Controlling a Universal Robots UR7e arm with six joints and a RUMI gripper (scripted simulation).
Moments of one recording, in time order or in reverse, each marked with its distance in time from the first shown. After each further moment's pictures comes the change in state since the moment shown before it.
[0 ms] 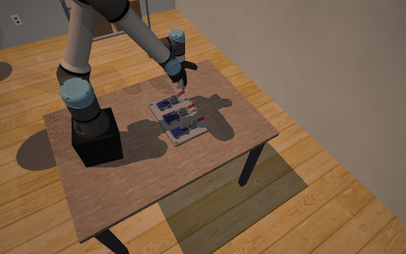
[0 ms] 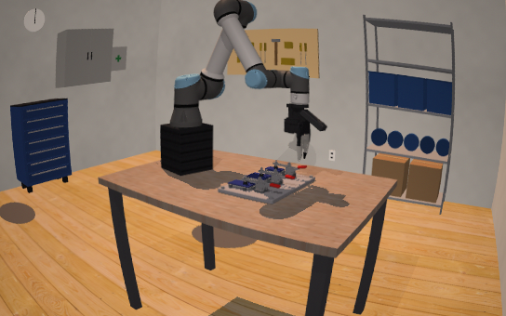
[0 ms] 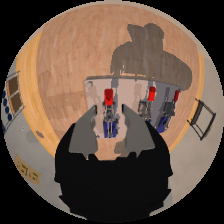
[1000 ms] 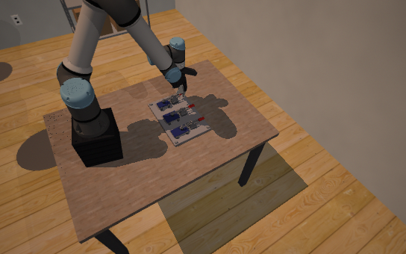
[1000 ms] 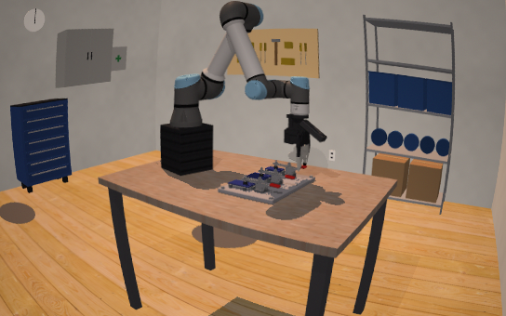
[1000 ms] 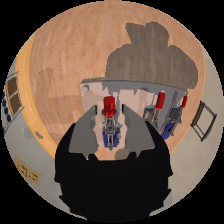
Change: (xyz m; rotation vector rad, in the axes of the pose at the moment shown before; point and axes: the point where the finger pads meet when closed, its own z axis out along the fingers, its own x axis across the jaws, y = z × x) arm 0.000 0.000 0.042 0.000 0.000 0.000
